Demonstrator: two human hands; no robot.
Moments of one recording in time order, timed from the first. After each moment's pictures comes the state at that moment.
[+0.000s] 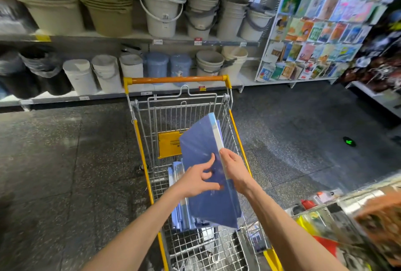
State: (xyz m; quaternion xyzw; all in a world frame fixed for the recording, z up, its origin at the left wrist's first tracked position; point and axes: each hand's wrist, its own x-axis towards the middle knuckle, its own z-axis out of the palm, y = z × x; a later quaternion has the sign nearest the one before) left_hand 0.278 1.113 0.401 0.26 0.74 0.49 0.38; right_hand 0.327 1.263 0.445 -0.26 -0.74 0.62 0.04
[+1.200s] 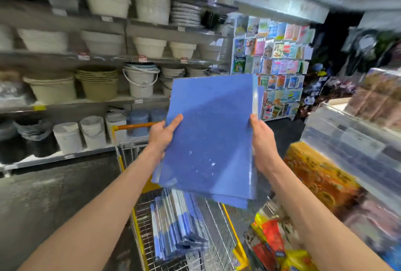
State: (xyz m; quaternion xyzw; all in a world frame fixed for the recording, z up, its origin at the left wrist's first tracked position) left_hand 0.335 1.107 0.642 0.11 0.61 0.77 0.13; right_hand 0.514 1.290 0.698 -0.20 -0.63 0.67 0.34
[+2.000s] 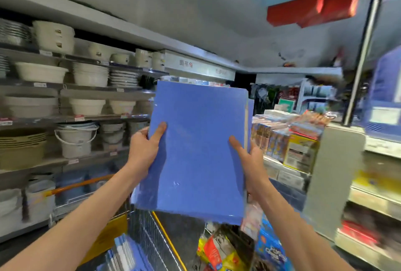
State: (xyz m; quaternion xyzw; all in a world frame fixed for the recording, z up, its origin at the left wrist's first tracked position) left_hand 0.557 1.092 0.833 0.31 0.55 0.78 0.04; right_hand 0.759 1.253 0.823 -0.14 -0.63 0.60 0.48
